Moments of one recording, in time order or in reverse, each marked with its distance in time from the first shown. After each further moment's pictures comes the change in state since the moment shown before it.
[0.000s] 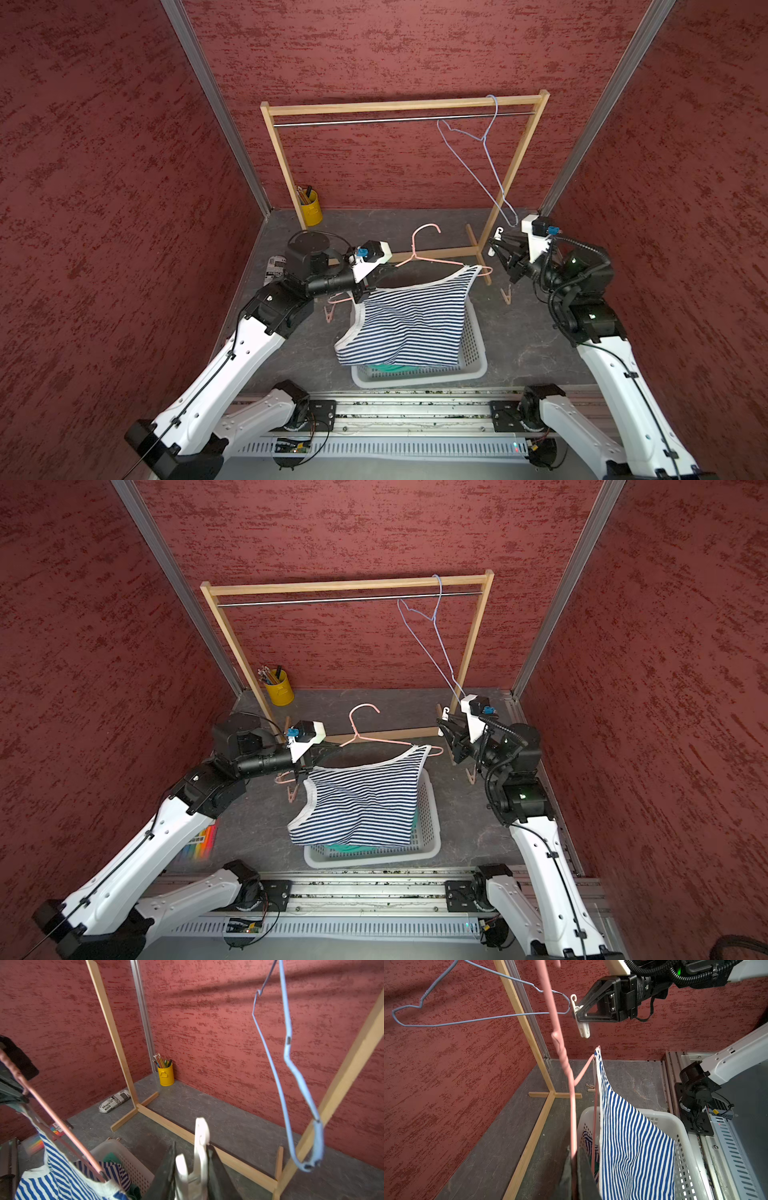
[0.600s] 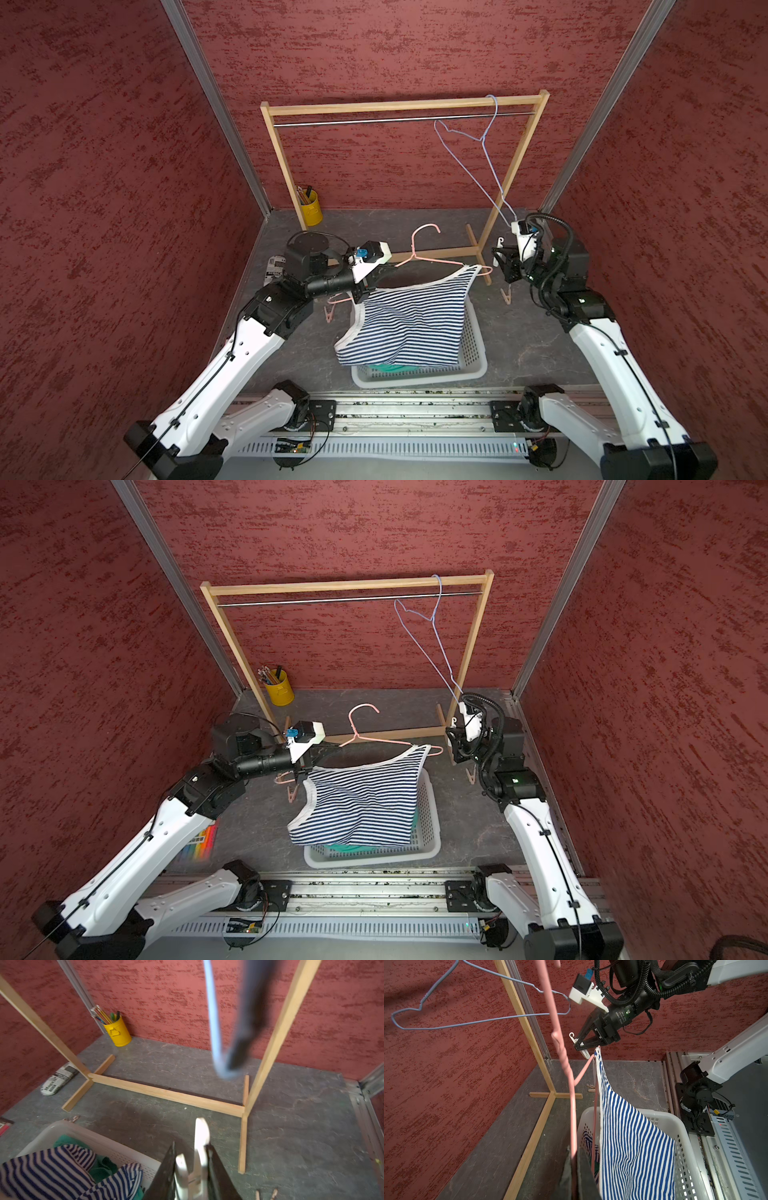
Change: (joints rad) left arm -0.001 -0.005 -0.002 0.000 -0.004 0.000; right arm -0.002 0.130 0.033 -0.247 0.263 -0.032
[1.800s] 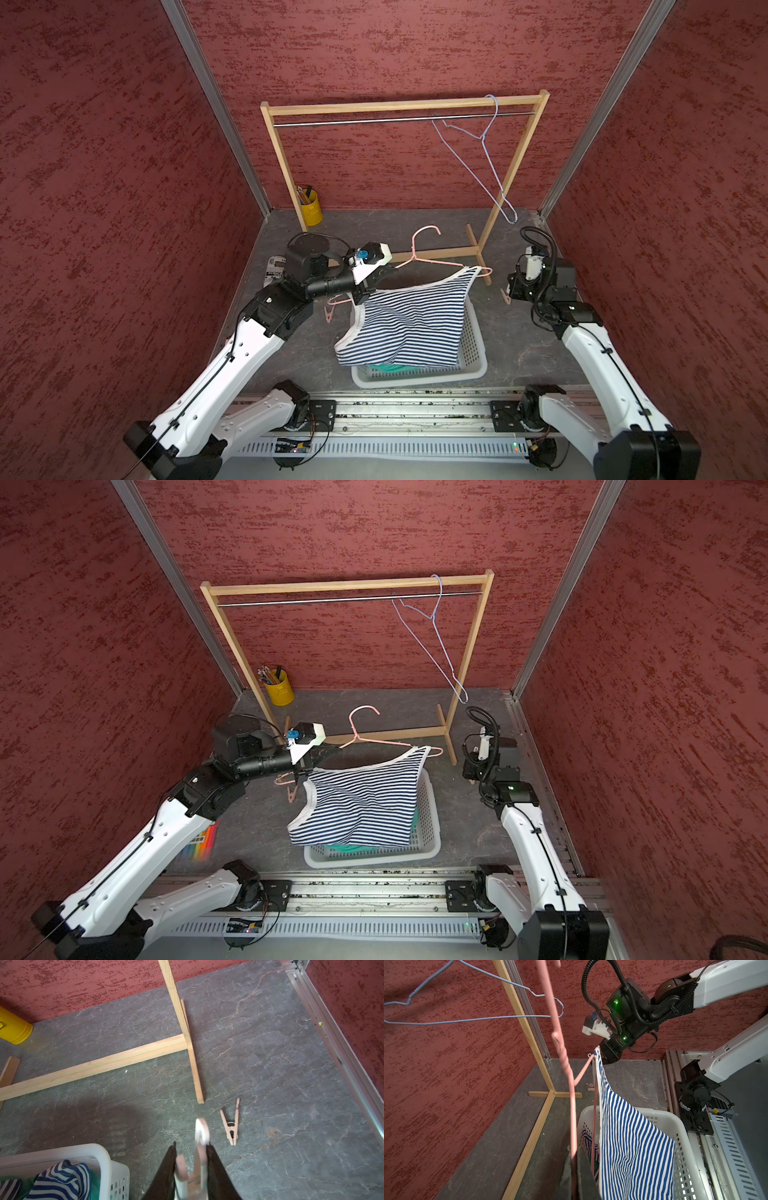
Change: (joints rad) left arm -0.010 -0.006 -0.008 -0.002 -0.006 0.000; right arm -0.091 -0.004 -0.213 -0.048 0.225 0.221
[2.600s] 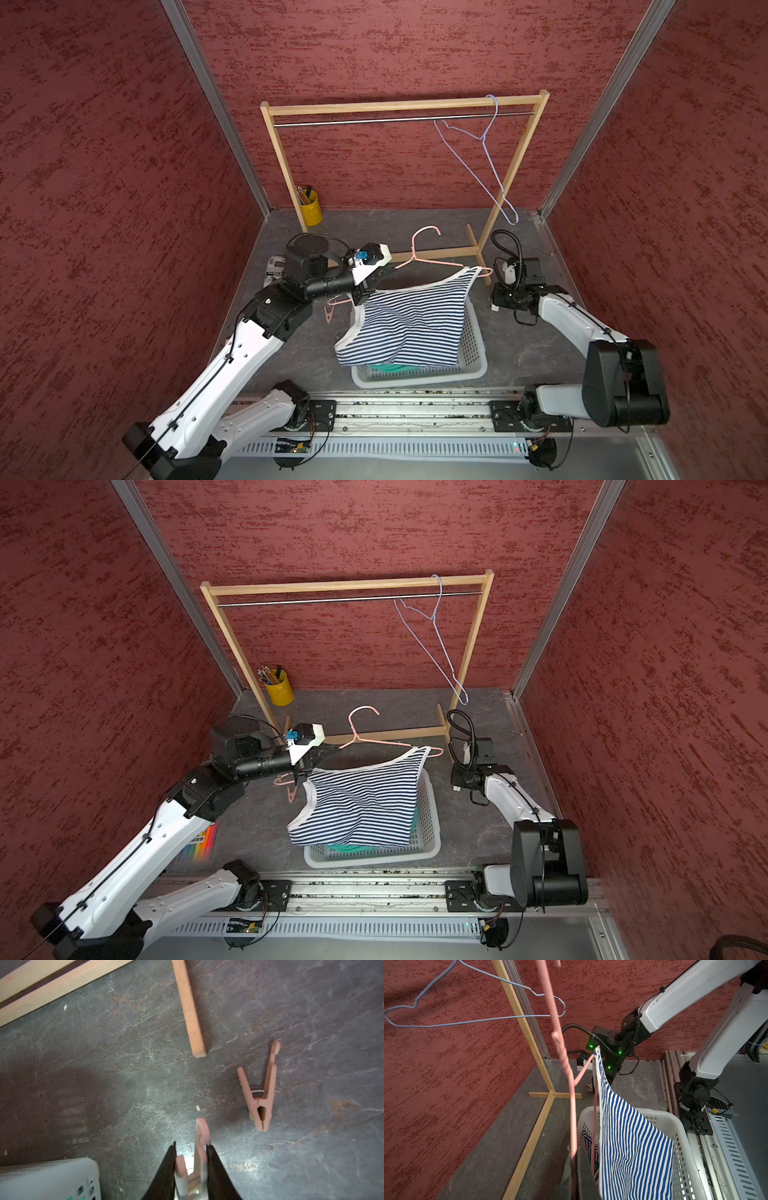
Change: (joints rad) left arm -0.002 -0.010 0.000 -0.001 0.000 0.000; right arm 0.041 0.360 -0.011 0.023 -0.026 0.047
